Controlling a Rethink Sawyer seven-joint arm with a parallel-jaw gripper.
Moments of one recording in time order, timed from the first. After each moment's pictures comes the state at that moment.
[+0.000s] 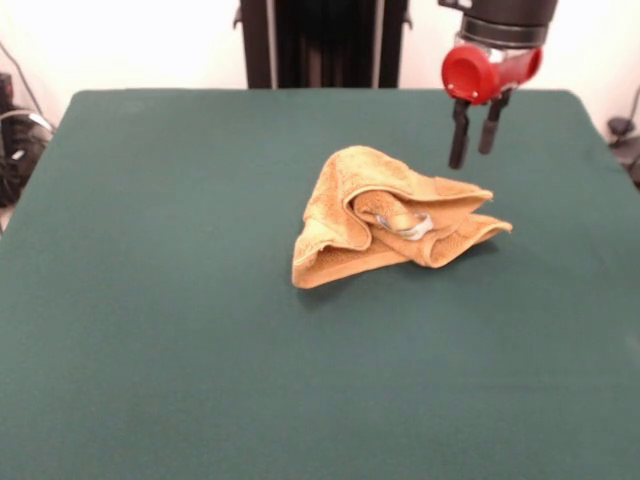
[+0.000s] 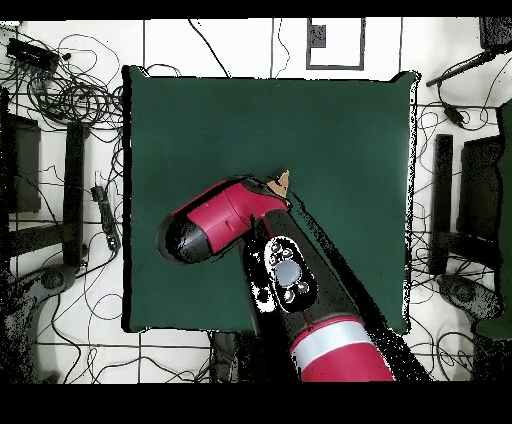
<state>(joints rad) -0.23 -0.72 0.44 1.71 -0.73 0.61 1.58</state>
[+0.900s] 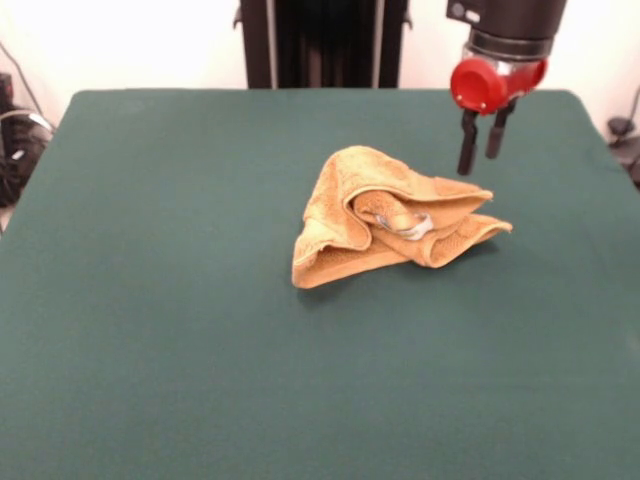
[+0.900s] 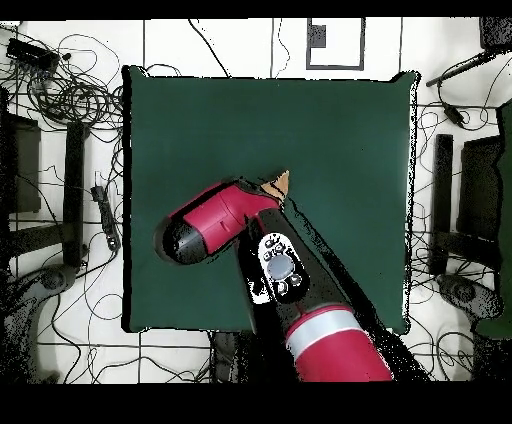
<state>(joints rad) -0.22 -0.68 0.45 1.71 -0.73 0.61 1.58</state>
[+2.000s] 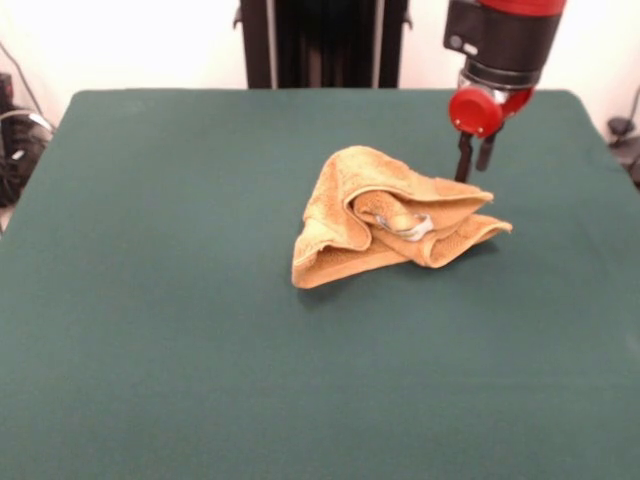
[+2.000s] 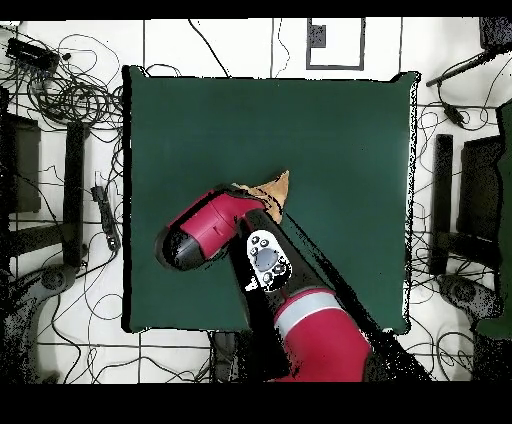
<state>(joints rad) -0.19 -0.61 0.45 1.71 -0.81 0.61 1.58</state>
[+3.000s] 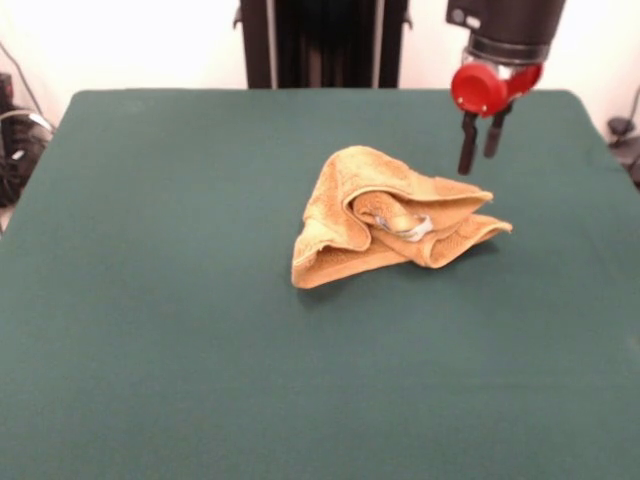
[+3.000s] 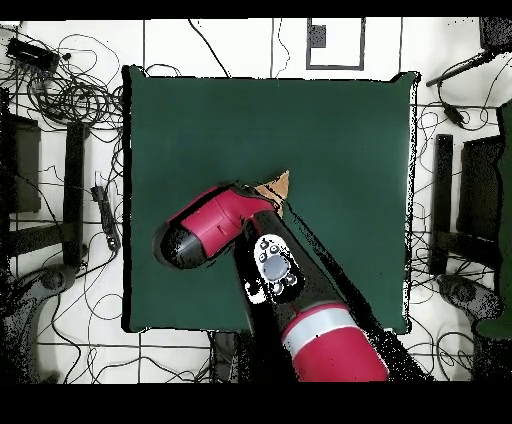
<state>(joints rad) -0.22 -0.69 0.46 1.73 -0.75 0.61 1.58</state>
